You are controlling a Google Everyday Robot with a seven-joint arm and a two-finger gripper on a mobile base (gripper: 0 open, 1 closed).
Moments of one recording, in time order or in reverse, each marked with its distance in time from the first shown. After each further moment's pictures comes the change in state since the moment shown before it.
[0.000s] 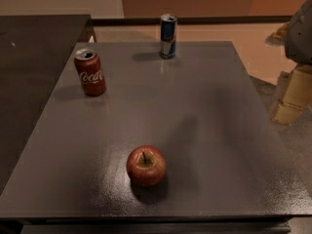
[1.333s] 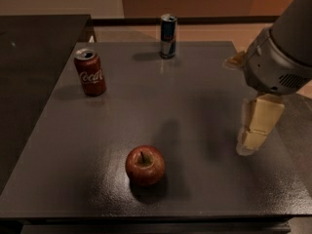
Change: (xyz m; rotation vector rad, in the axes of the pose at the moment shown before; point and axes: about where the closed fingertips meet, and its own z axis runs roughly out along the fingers) arm -0.048 0.045 0.040 -0.109 -0.106 -0.162
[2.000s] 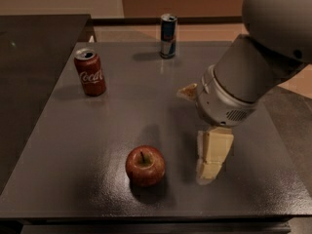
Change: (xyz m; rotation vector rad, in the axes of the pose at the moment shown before) arm -0.062 0.042 0.065 -0.116 -0.104 -0.149
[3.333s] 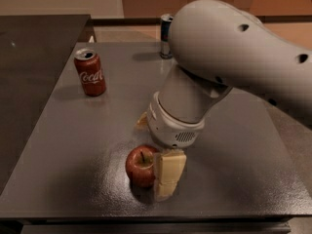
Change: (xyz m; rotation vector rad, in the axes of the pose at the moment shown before) arm -0.068 0.030 0.061 -0.152 -0.036 -0.151
